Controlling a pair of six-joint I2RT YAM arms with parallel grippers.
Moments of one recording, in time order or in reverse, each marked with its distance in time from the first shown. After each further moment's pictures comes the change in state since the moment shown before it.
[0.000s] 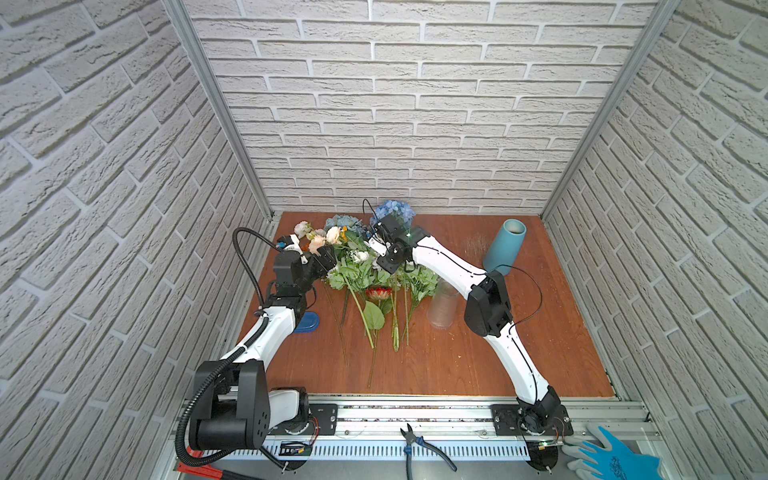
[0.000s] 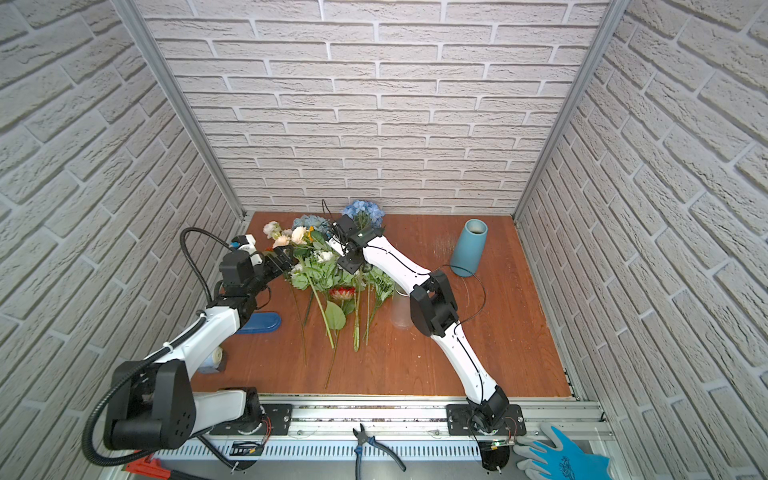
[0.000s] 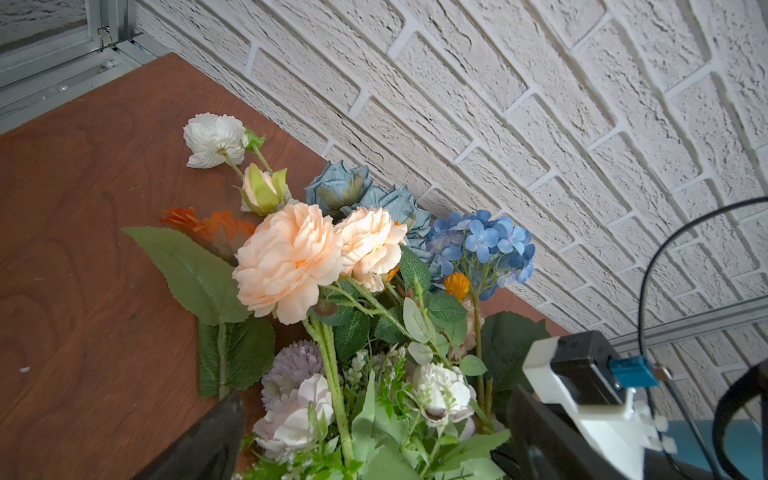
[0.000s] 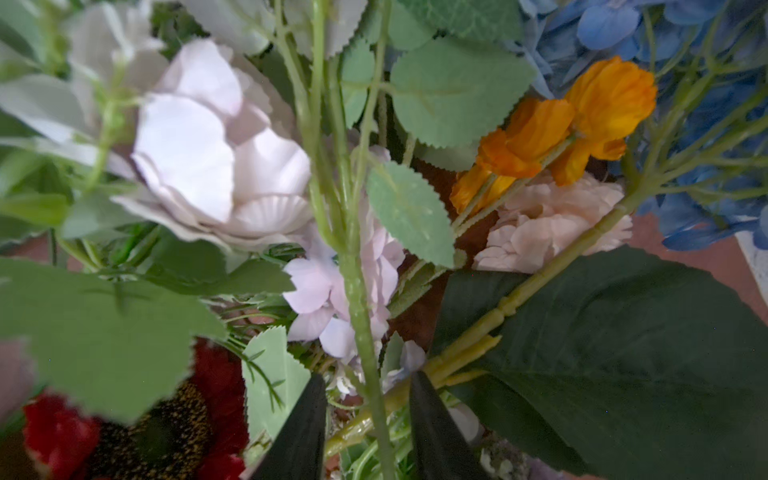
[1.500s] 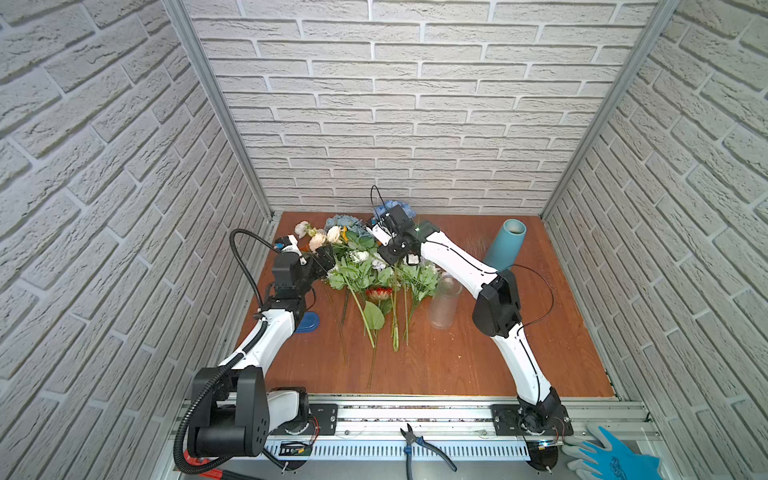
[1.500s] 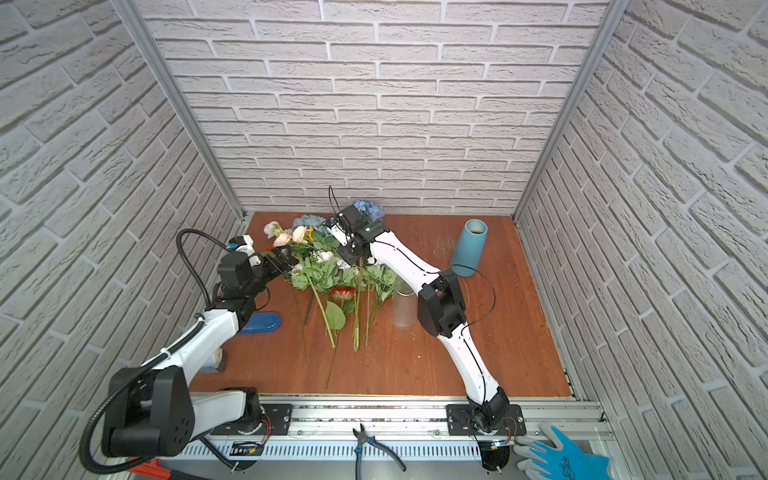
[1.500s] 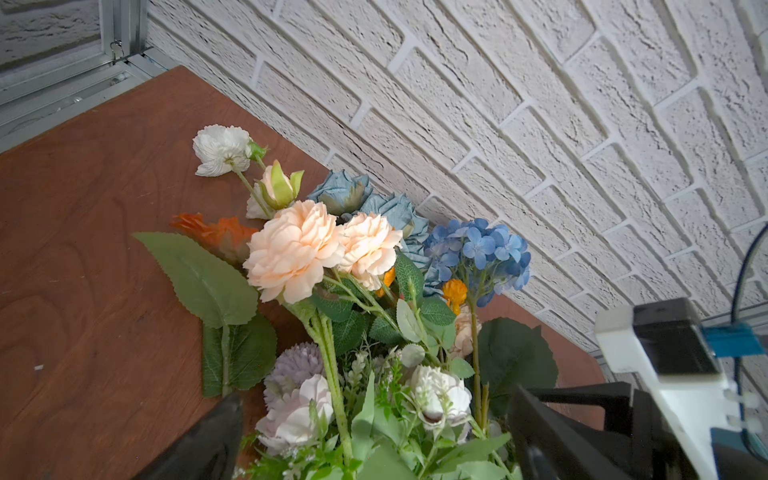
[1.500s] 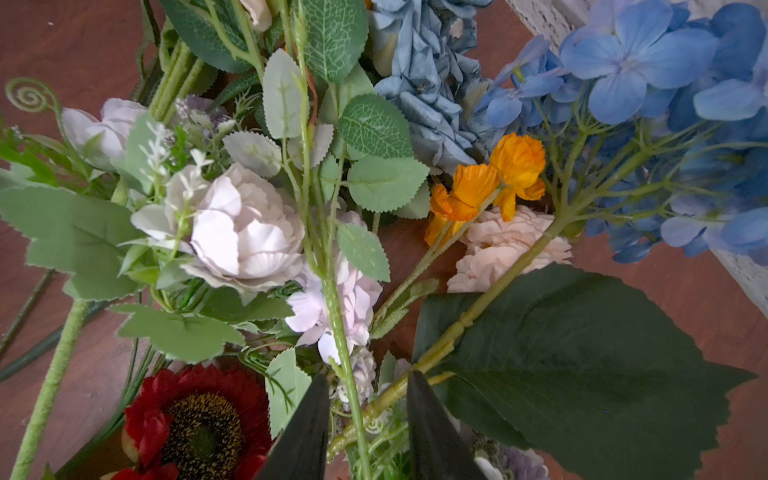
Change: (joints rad) left arm 0.000 -0.033 -0.013 -0.001 -0.026 -0.007; right arm -0.026 -0.087 -0.053 0.092 -0.082 0.084
